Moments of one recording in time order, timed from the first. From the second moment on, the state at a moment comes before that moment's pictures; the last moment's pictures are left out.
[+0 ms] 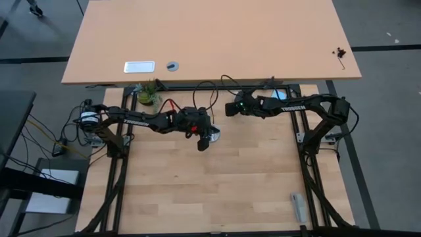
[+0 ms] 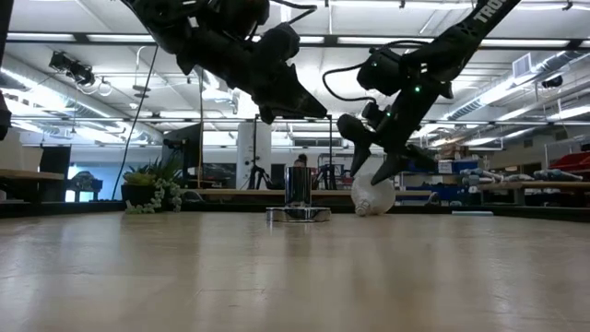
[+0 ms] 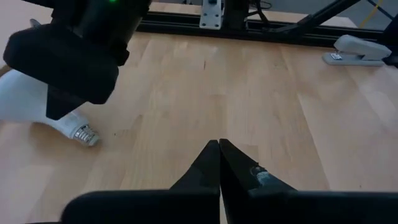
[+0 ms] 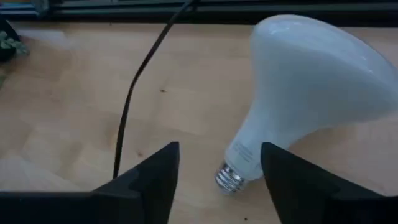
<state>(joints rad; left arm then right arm) 0.15 1.61 0.94 0.22 0.09 -0.02 -0.43 1.62 0.87 -0.11 0.30 0.86</state>
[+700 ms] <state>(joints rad) 0.15 1.61 0.94 0.22 0.09 -0.03 -0.45 1.86 0.91 0.04 0.31 0.80</state>
